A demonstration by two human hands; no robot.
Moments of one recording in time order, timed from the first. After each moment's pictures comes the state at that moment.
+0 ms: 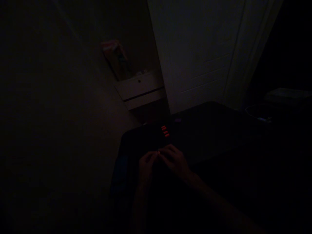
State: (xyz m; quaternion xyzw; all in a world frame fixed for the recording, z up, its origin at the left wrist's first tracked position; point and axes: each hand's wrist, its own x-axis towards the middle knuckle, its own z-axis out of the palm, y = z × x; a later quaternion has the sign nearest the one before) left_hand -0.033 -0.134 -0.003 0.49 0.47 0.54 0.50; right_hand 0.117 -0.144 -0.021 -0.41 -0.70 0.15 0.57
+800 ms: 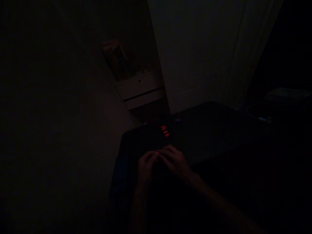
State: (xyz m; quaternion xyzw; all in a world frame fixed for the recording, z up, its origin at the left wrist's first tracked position) left_hand -0.035 -0.135 -0.004 0.47 0.46 0.54 0.52; right_hand 0.118 -0.146 -0.020 -0.38 -0.71 0.14 0.58
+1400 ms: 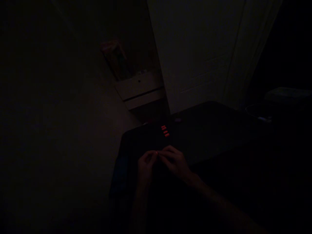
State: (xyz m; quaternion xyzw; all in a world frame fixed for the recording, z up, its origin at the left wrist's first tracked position) left_hand -0.036 -0.132 -0.010 0.48 0.45 0.56 0.51; right_hand 0.117 -0.147 -0.020 -0.37 -0.69 0.18 0.59
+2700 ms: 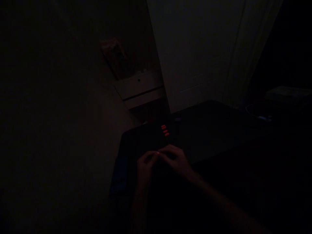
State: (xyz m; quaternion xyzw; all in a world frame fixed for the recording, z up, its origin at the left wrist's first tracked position) left_hand -0.038 -0.138 -0.006 0.51 0.44 0.55 0.49; right_hand 0.119 -0.147 -0.011 -0.40 -0.65 0.26 0.59
